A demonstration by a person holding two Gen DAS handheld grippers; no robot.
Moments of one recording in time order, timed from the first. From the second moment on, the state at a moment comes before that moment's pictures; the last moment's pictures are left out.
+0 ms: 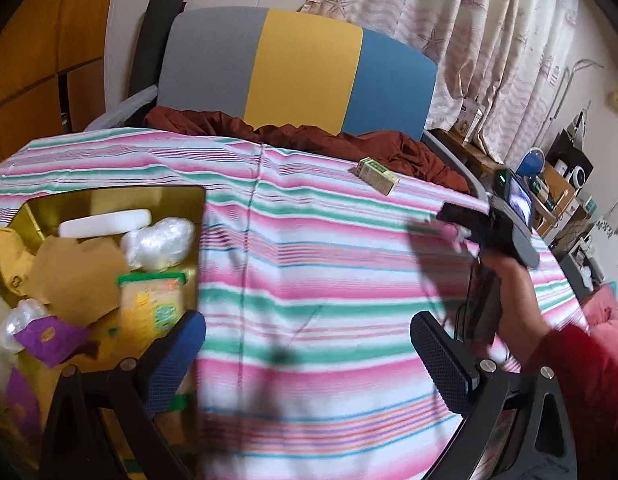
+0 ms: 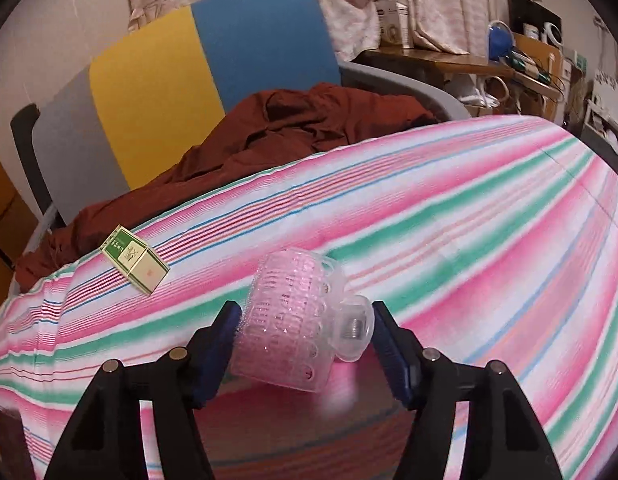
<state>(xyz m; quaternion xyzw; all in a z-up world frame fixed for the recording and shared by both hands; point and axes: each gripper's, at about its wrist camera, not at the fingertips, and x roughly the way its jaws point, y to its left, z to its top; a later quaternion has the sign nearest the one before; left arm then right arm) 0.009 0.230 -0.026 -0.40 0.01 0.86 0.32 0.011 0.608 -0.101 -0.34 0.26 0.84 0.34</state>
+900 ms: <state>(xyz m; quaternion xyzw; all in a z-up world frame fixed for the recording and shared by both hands) -0.187 0.546 -0.082 -0.52 0.02 0.81 0.27 0.061 0.577 -0.085 -0.25 0.20 0.87 0.37</state>
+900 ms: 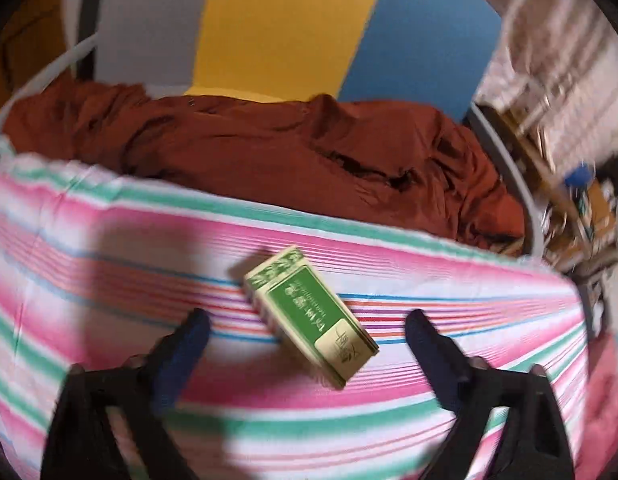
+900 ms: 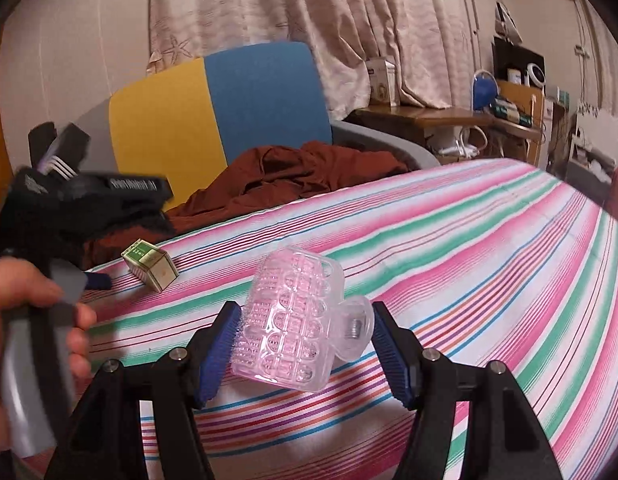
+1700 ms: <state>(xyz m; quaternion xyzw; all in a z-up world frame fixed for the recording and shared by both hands) -0.116 0.447 -0.094 -0.40 0.09 0.85 0.33 0.061 0.569 -0.084 -0.25 0.18 0.87 0.39</state>
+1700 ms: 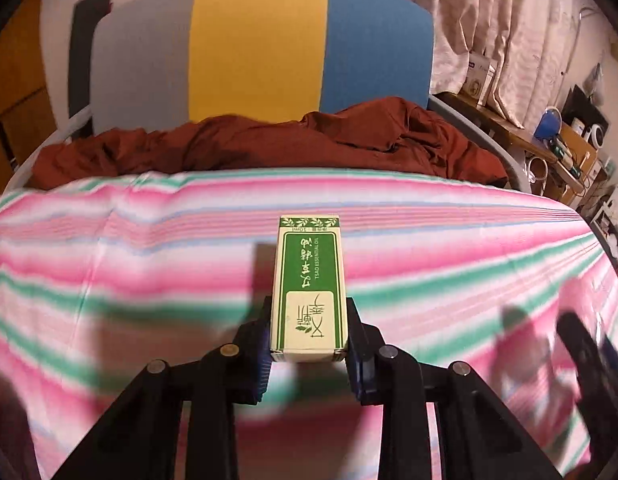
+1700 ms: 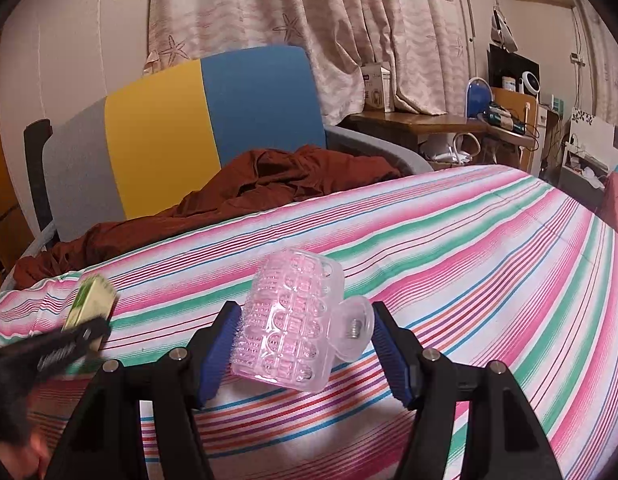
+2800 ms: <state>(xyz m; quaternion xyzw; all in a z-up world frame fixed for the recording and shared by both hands) -0.020 0.129 -0.017 -0.35 0.00 0.88 0.31 0.093 0.440 -0.057 -0.26 0.09 0.91 0.30</state>
